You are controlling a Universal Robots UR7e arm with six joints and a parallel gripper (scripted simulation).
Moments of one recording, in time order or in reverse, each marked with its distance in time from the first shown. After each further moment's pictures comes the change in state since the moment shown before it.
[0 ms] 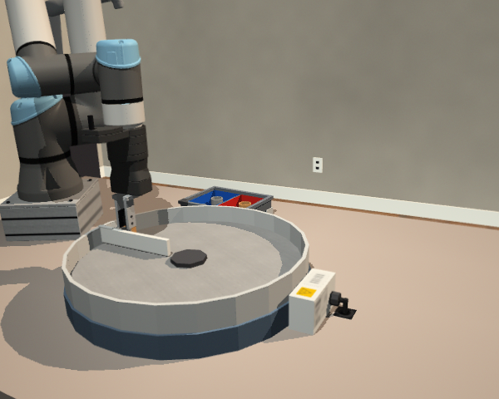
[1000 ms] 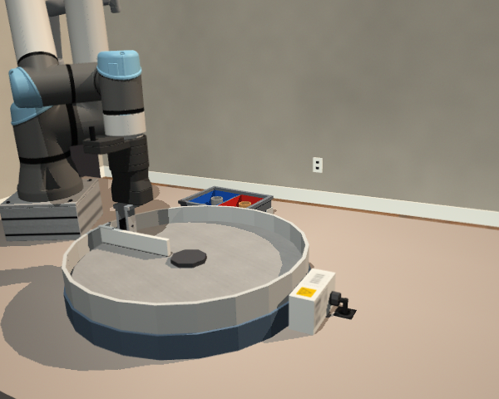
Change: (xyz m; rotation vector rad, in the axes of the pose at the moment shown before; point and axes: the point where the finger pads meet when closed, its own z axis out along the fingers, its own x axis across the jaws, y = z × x) arm 0.000 0.000 0.019 0.000 0.000 0.000
